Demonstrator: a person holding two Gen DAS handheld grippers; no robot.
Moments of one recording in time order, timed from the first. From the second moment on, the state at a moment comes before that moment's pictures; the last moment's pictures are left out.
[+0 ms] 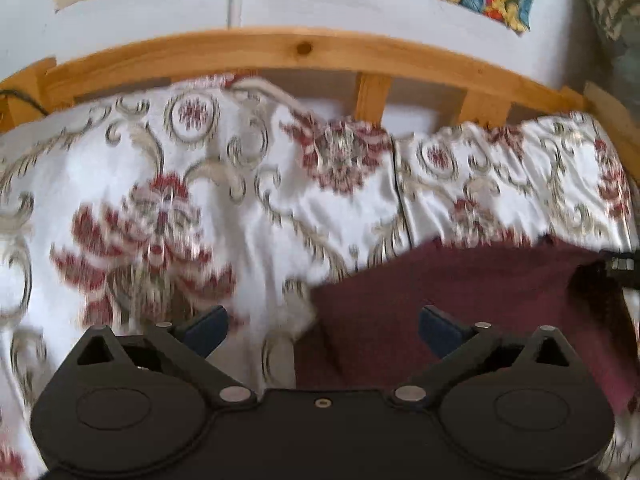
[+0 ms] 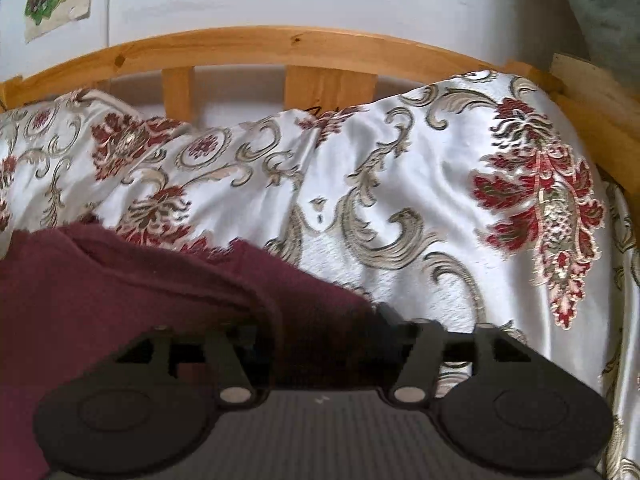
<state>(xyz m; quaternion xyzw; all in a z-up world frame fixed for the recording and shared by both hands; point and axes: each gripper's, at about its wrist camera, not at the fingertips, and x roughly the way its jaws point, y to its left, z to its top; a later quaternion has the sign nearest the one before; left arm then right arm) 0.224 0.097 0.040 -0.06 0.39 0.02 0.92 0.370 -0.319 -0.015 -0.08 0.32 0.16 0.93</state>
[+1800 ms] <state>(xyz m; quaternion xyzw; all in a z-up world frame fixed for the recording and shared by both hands) 0.138 0.070 -0.061 -0.08 0.45 0.05 0.89 0.180 -0.361 -0.091 -0.07 0.27 0.05 0.96</state>
